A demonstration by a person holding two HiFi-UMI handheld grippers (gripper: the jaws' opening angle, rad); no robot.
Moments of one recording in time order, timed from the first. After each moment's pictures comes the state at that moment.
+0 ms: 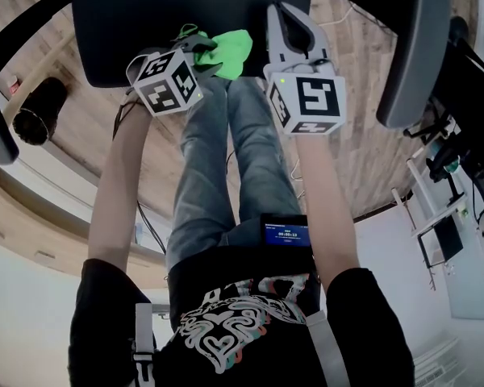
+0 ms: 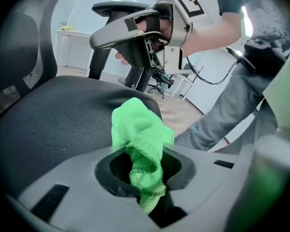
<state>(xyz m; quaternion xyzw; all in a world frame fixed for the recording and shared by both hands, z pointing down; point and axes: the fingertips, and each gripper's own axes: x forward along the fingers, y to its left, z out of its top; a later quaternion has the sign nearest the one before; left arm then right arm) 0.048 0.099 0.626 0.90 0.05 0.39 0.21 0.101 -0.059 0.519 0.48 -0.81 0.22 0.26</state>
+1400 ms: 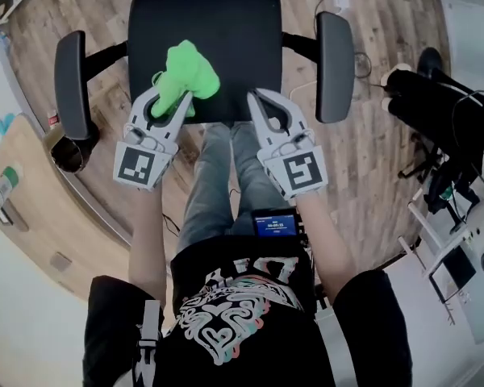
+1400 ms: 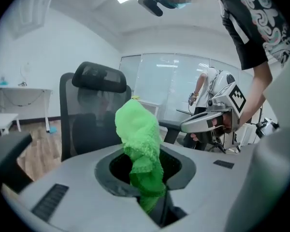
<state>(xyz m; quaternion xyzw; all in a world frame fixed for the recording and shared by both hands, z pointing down) -0.042 -0.047 0.340 0.90 -0.39 0.13 0.17 0.071 -0.039 0.327 0.39 -0.88 0.20 0.19</state>
